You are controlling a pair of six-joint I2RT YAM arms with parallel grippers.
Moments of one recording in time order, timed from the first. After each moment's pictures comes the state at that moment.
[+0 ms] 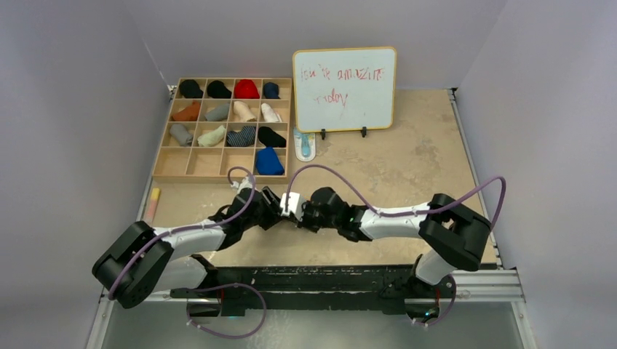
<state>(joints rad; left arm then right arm) -0.66 1.25 0.29 0.32 0.00 -1.21 1.08 1.57 0.68 0.30 -0.08 -0.34</state>
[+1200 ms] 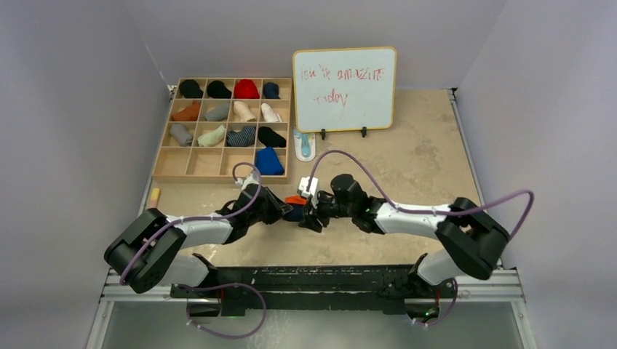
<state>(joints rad) -0.66 1.35 0.33 0.36 -0.02 -1.20 0.86 1.52 0.65 0.30 -0.51 -0.08</state>
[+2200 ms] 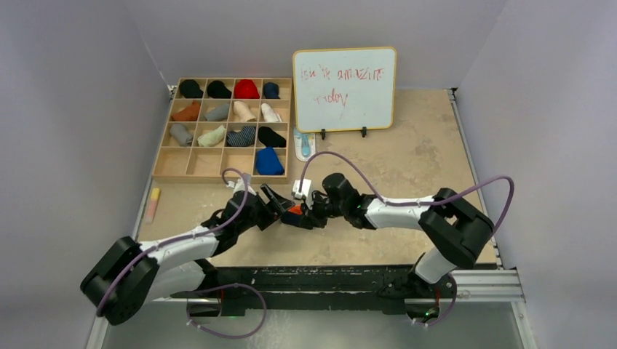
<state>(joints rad) -0.66 1.15 0.26 0.32 -0.02 -1.20 0.92 1.57 0.67 0.25 -0.40 -0.24</state>
